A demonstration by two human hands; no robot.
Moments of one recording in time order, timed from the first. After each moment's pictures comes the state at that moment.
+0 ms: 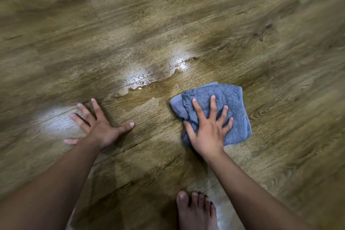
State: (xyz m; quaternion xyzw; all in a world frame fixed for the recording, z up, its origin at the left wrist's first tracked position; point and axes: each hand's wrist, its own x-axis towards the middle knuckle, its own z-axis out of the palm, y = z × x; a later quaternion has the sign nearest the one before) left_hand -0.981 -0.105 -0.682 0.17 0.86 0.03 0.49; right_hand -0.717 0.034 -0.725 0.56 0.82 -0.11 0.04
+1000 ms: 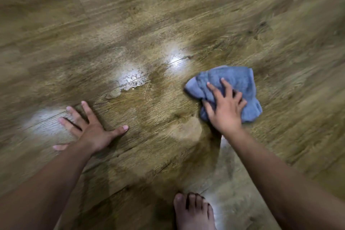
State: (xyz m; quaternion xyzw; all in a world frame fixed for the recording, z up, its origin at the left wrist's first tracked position) left_hand -0.987 -0.103 -0.688 0.16 0.85 0.00 0.50; right_hand -0.701 0.120 -0.710 0.55 0.83 -0.06 0.01
